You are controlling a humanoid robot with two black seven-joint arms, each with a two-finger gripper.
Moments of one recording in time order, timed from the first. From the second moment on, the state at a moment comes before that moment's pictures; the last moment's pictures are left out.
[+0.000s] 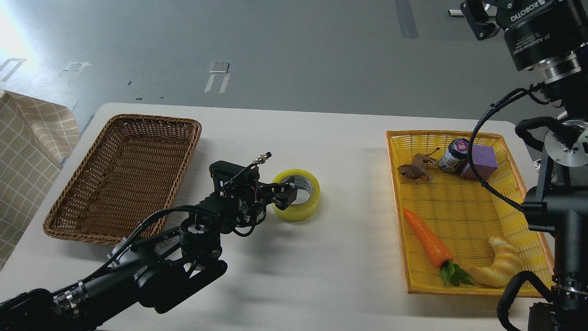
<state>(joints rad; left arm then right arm) -0.44 0.17 -0.66 -1.26 2.18 -0.13 0.36 0.61 0.00 1.74 1.41 -1.00 0.49 -0.06</state>
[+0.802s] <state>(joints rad) -0.45 0.14 -0.66 -1.22 1.99 -0.19 0.37 0.56 0.00 1.74 1.42 -1.00 0.49 -0.05</state>
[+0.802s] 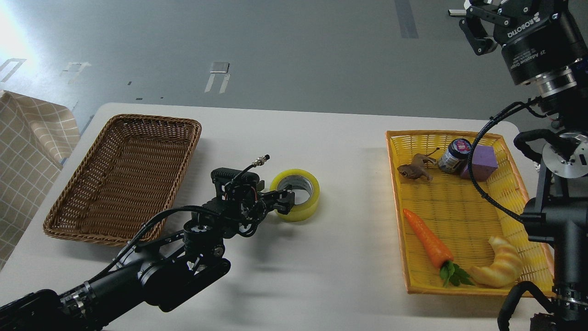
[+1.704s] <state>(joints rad) -0.56 0.20 -0.66 -1.27 1.90 -0.26 0.37 0.53 0.00 1.74 1.42 -1.00 0.49 -0.05</state>
